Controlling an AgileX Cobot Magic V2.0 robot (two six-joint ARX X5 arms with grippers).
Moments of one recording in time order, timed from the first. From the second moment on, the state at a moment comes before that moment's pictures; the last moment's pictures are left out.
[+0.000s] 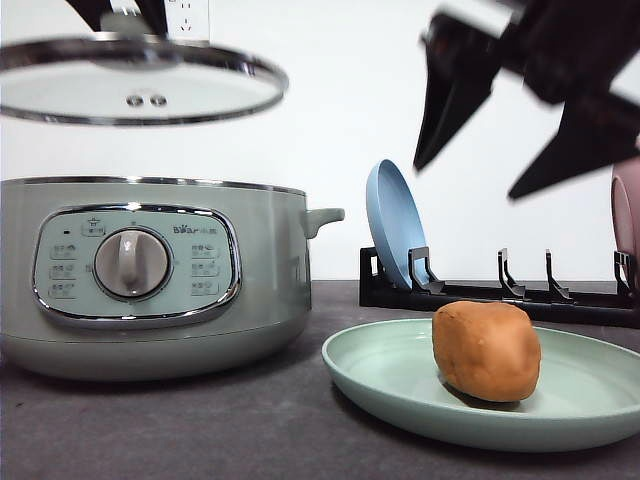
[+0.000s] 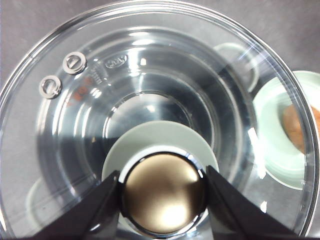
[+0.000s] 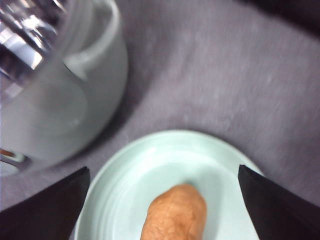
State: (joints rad) left_arx -0.41 1.59 1.85 -1.31 0.08 0.04; right_arx 0.59 1.10 0.79 -0.36 -0.01 0.34
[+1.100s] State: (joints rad) left_arx -0.41 1.78 1.85 -1.27 0.07 0.04; right_arx 0.57 0.84 0.84 -0.44 0.05 0.28
